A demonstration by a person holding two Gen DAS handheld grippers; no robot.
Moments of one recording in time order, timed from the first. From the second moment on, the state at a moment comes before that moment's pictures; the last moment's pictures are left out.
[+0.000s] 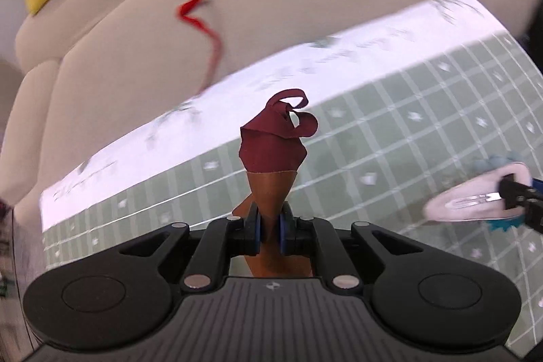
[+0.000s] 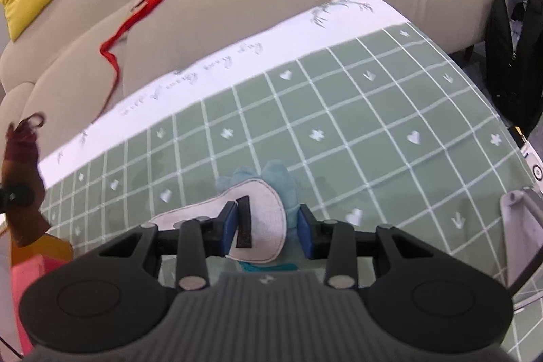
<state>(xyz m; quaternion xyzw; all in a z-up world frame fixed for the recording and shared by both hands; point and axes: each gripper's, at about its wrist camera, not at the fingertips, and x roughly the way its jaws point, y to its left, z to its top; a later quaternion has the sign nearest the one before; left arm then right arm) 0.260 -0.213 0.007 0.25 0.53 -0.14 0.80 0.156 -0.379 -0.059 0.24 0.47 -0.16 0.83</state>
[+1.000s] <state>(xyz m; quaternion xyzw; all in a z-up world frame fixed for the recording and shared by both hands) 0.243 0.111 0.019 0.07 0.54 -0.06 0.83 0.251 -0.053 -0.003 0.10 0.49 0.09 0.86</state>
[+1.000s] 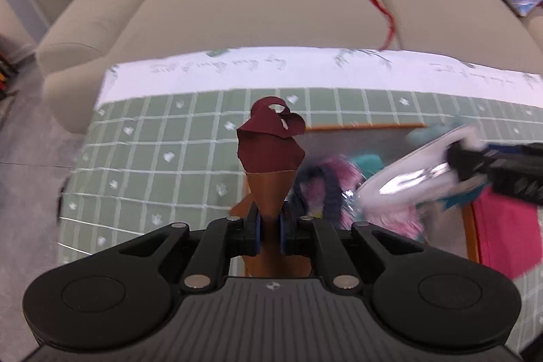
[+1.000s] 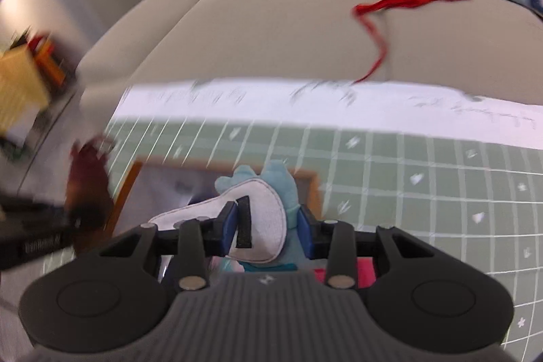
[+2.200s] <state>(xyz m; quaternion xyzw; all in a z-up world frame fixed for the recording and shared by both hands) 0.208 0.103 -0.010 0.10 0.50 -0.12 0.85 0.212 0.023 -0.039 -0.09 0.54 0.22 0.81</state>
